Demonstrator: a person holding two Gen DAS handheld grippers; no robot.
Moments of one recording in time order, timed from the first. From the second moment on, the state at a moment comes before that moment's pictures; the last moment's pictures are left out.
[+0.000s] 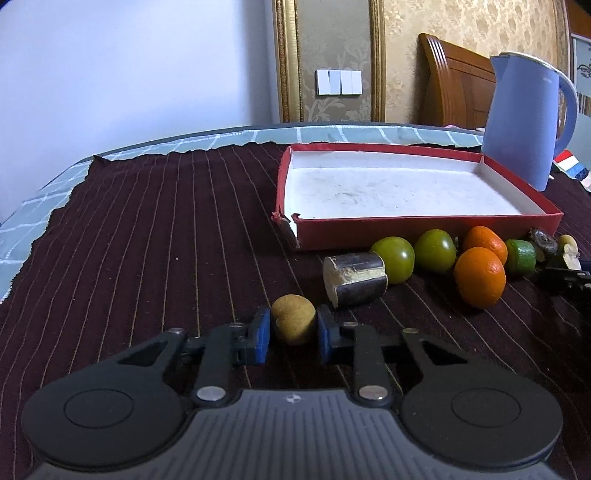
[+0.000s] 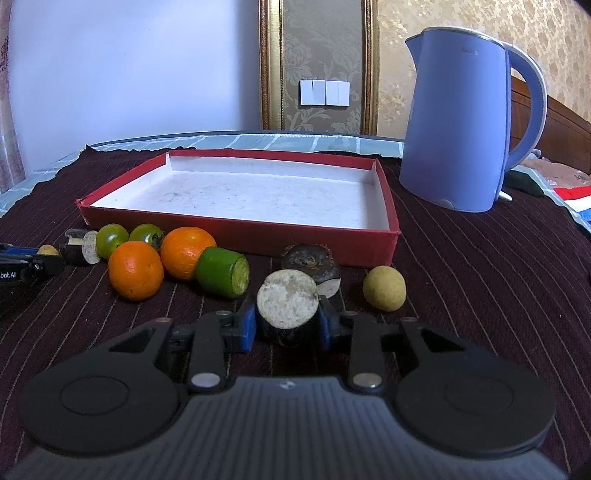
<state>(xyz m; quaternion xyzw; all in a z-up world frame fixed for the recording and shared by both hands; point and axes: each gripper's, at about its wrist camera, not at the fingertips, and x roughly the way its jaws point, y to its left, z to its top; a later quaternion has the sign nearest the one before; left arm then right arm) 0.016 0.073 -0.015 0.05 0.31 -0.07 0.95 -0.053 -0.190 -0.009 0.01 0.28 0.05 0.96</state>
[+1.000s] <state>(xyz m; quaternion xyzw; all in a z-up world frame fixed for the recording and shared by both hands) 0.031 -0.009 0.014 0.07 0.27 -0.10 0.95 -0.040 -0.180 0.018 0.02 0.24 0.06 0.97</state>
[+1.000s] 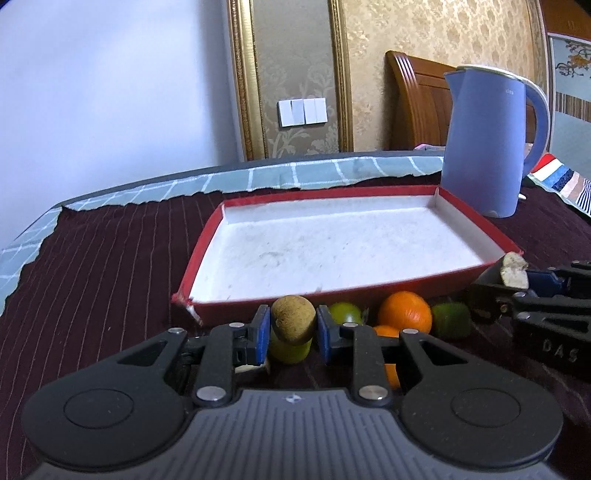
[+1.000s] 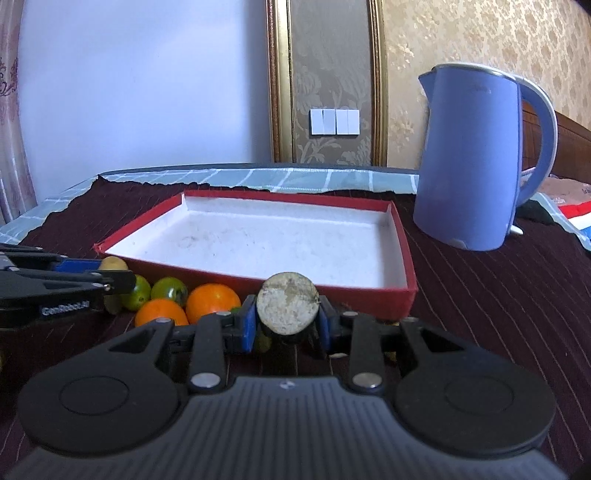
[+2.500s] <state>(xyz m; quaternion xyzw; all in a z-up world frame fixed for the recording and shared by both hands) 0.109 -0.048 0.016 0.09 0.30 -0.06 0.95 0.027 -0.190 0.036 0.01 0.25 0.05 0.97</state>
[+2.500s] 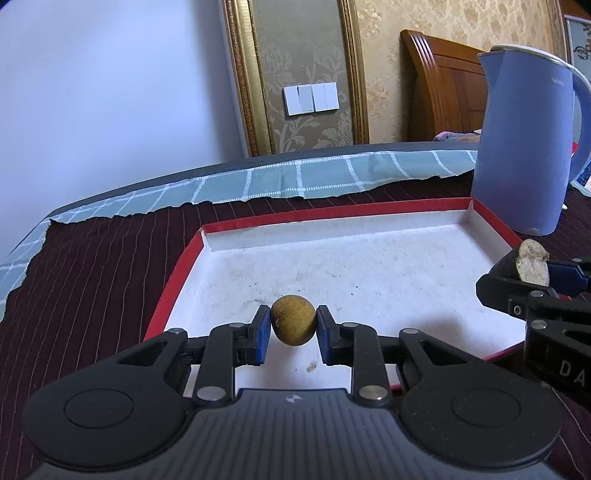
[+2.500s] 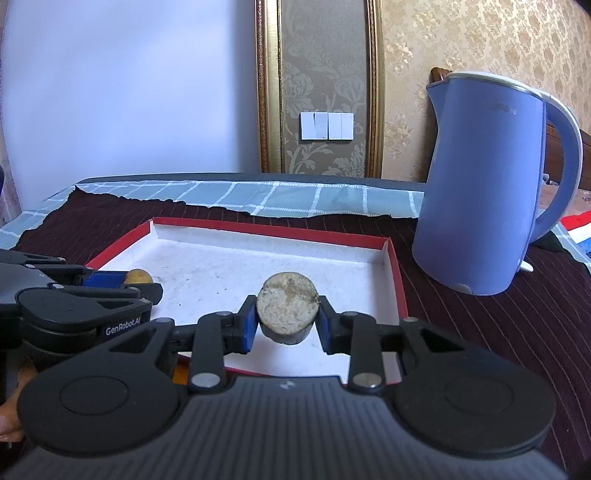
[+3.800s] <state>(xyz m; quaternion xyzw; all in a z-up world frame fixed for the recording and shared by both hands) 0.173 -0.062 0.003 0.12 0.32 -0.03 0.94 0.097 -0.202 0.023 0.02 0.29 0.02 0.96</state>
